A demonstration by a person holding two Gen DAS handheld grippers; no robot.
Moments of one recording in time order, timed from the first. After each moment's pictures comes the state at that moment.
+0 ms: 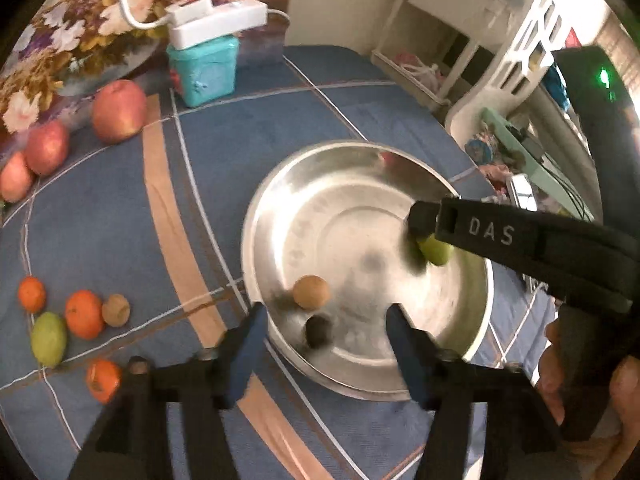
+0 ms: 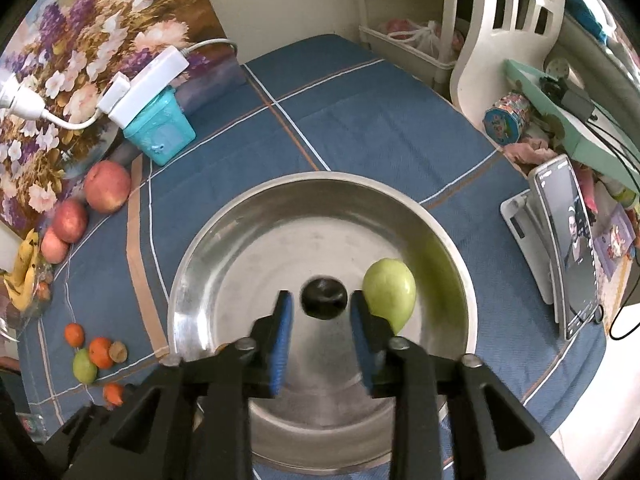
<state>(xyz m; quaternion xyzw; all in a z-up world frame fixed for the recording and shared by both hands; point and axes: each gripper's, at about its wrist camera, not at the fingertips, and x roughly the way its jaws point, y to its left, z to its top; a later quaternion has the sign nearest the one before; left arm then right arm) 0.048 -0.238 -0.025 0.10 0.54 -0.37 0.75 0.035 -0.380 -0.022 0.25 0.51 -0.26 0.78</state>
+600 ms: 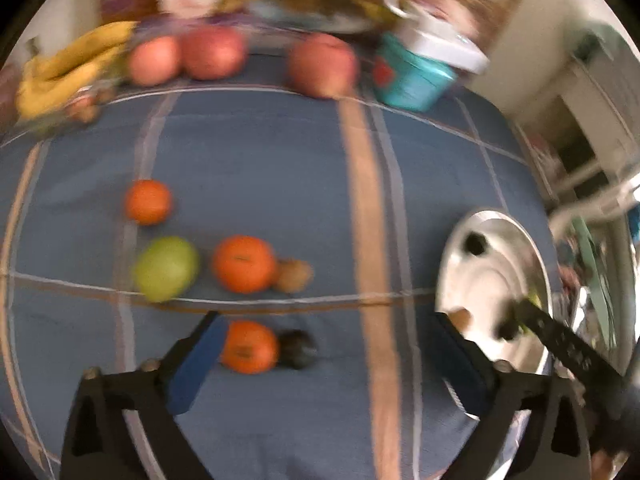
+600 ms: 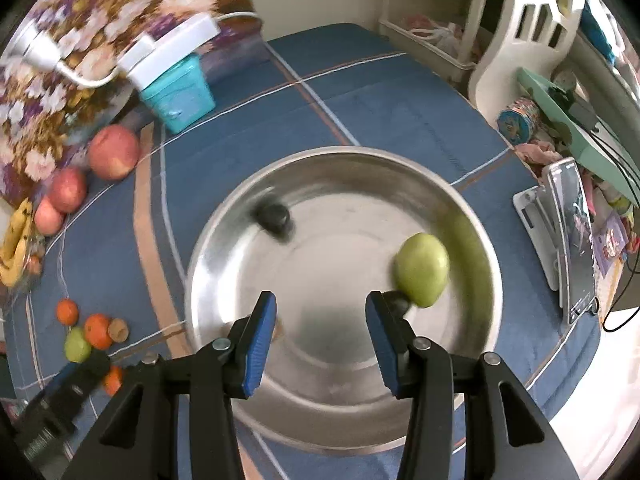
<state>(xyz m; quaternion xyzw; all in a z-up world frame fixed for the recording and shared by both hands) 0.108 -0.117 -0.036 -0.03 0.59 -0.18 0.78 0.047 -0.336 -0.025 0.21 0.54 -0.26 0.78</state>
